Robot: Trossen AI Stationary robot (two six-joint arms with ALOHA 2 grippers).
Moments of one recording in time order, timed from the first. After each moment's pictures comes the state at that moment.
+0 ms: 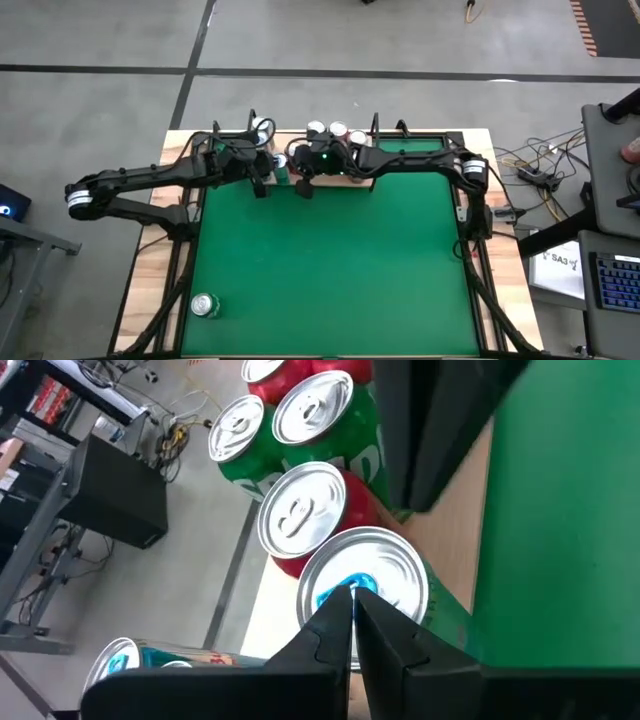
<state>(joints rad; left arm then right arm) 0.35 1.11 0.80 -0.32 -0.31 0.48 -0.24 1.97 1.59 -0.04 0.02 -0.16</state>
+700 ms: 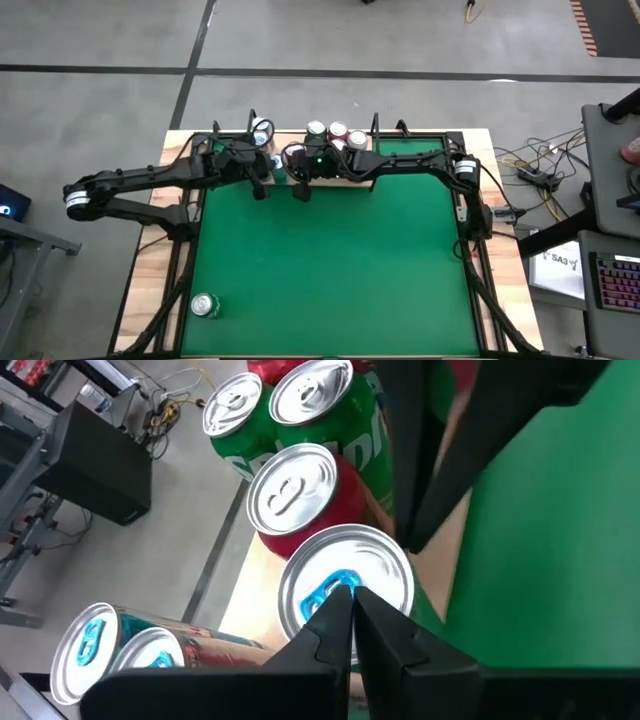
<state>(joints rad) 0.33 1.09 0.80 -0.37 -0.31 0.36 -0.24 2.04 1.59 -0.01 0.03 -0.17</state>
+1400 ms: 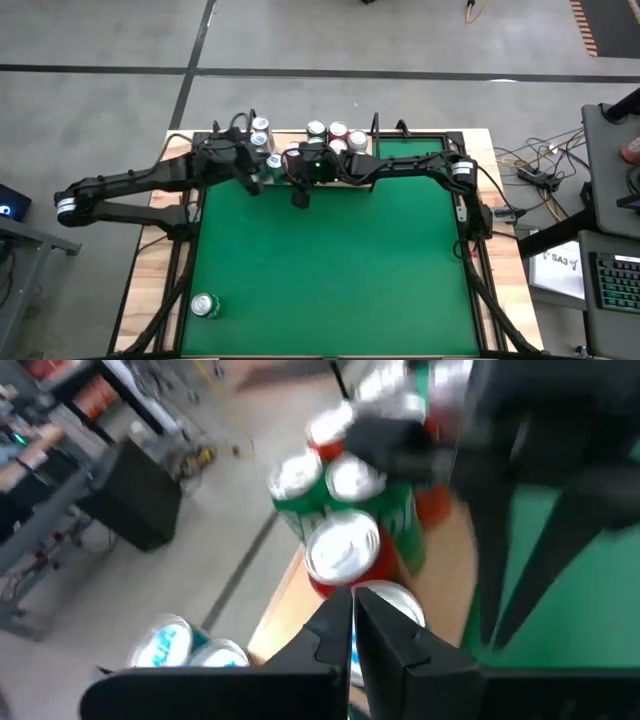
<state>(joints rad) 0.30 0.95 0.80 -0.34 -0.36 0.30 -0.22 2.06 1.59 0.02 -0.09 -0.15</state>
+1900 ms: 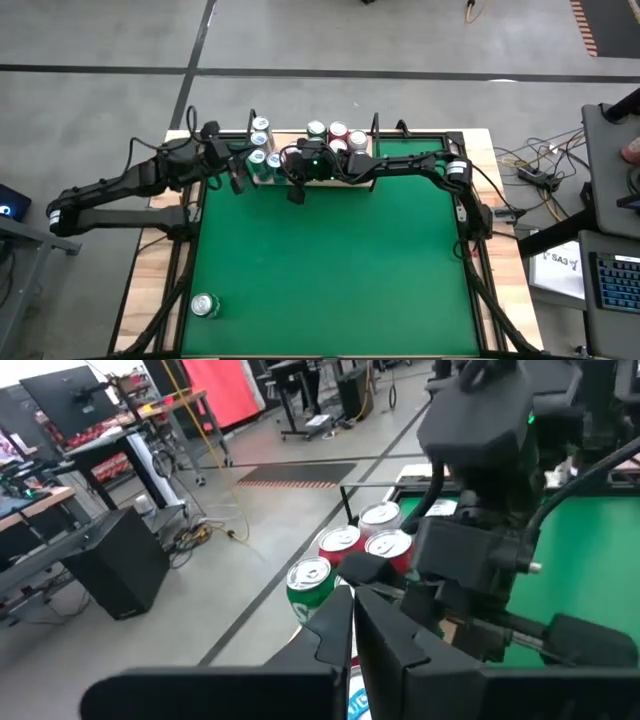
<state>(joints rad) 0.29 0.72 0.80 -0.29 -0.29 0.23 -0.23 2.11 1.62 0.09 -0.05 -0.15</state>
